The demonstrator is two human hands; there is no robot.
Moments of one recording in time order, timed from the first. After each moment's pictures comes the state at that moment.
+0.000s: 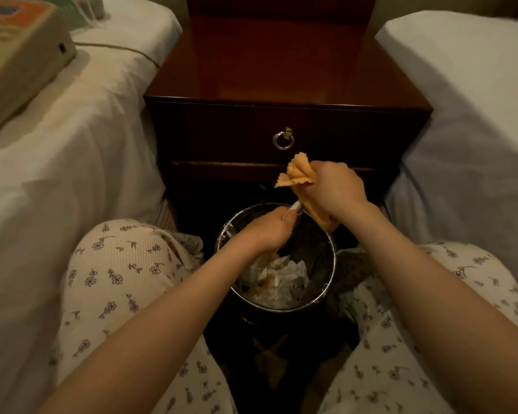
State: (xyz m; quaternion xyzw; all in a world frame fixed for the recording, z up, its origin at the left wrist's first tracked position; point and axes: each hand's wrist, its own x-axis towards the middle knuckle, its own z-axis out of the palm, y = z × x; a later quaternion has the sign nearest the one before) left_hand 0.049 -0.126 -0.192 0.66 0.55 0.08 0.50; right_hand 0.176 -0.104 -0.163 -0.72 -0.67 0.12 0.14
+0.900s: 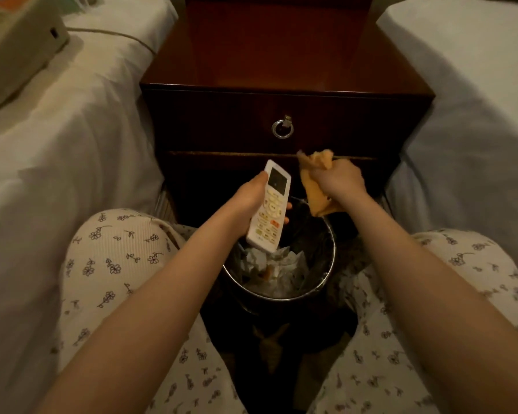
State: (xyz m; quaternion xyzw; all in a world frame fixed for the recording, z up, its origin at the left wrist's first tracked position) left_hand 0.028 -0.113 -0.175 0.38 0.54 0.24 0.71; right_hand 0.180 -0.097 -0.180 -0.83 -0.45 0.26 0.22
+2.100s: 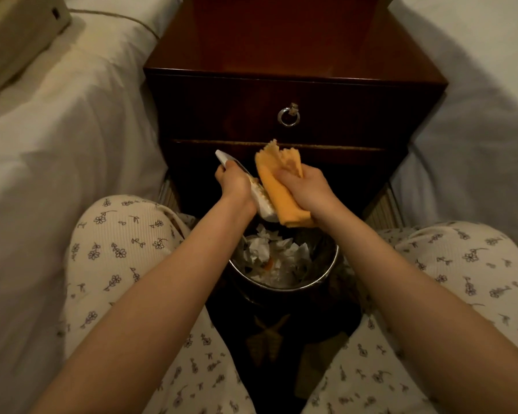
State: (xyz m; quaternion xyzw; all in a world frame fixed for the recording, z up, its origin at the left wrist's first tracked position) left_hand 0.029 -0.077 -0.219 0.14 0.59 0.49 0.63; right_hand 0.136 -0.125 -0.190 -0.68 -0.51 0.42 0.32
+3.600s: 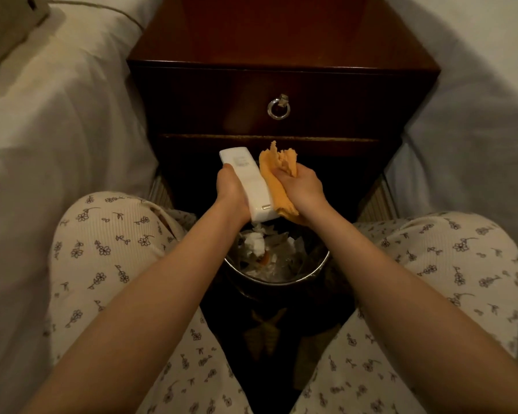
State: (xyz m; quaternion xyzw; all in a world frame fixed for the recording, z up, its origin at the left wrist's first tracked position) left_hand 0.037 -0.113 -0.192 0.14 0.57 0.45 0.67; right_hand 0.135 -0.123 -0.206 -0.70 -0.48 0.39 0.35
